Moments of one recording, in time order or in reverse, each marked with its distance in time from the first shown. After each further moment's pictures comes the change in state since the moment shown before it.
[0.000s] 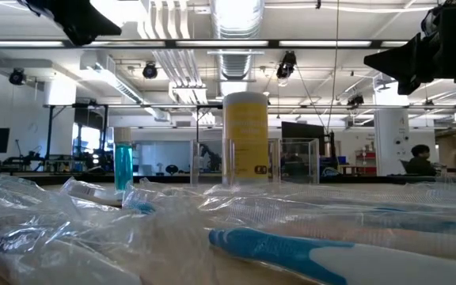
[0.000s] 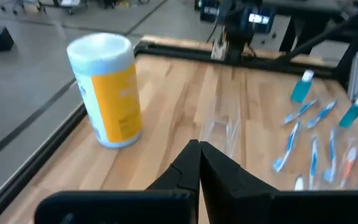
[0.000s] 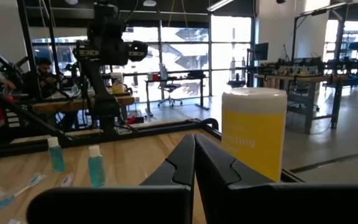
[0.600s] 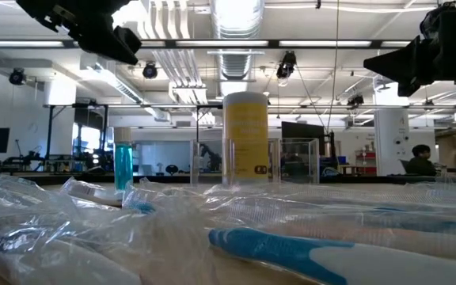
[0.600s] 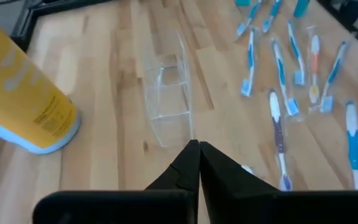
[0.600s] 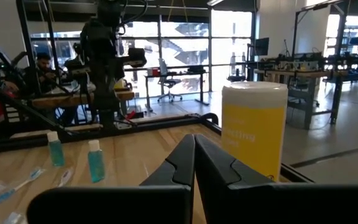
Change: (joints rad) left arm -0.029 0.225 0.048 -0.003 0.210 0.342; right arm 0.000 0.001 0.000 -0.022 0.001 0.008
